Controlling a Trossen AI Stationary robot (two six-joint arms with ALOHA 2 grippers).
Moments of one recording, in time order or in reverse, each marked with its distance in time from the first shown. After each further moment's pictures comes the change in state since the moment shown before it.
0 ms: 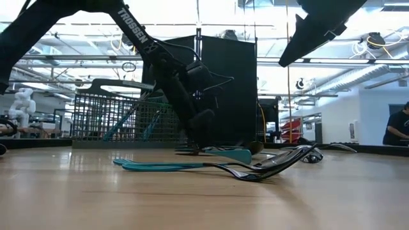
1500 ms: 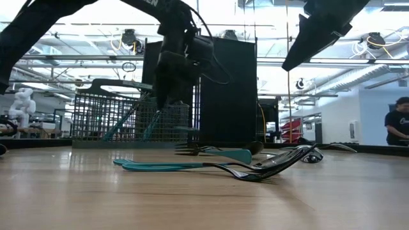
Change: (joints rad) left arm -0.023 -0.005 0.554 -1.292 0.054 0.006; right arm 0.000 0.000 0.000 0.019 -0.116 0.000
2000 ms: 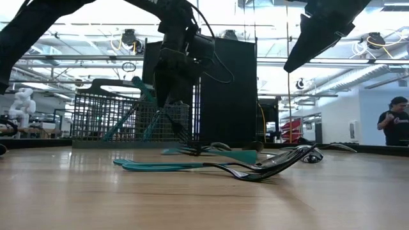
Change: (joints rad) left arm -0.026 -0.001 0.001 -0.002 0.004 0.016; right arm 0.000 0.000 0.000 0.004 -0.032 -0.003
